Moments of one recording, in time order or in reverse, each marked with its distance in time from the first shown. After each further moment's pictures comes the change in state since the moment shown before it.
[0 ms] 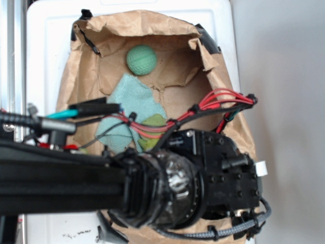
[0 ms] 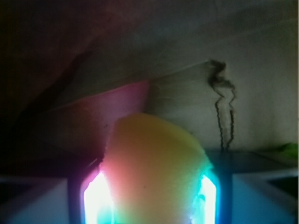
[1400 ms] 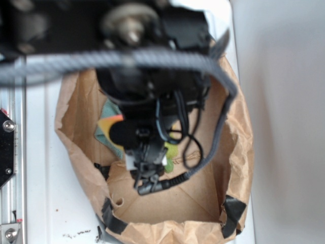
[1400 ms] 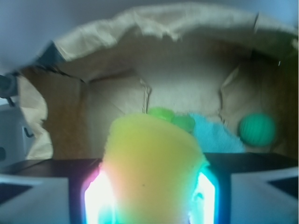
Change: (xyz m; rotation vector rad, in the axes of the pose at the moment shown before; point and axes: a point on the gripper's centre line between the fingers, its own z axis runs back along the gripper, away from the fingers) arm -0.016 0.086 0.183 -0.039 -0.209 -0.214
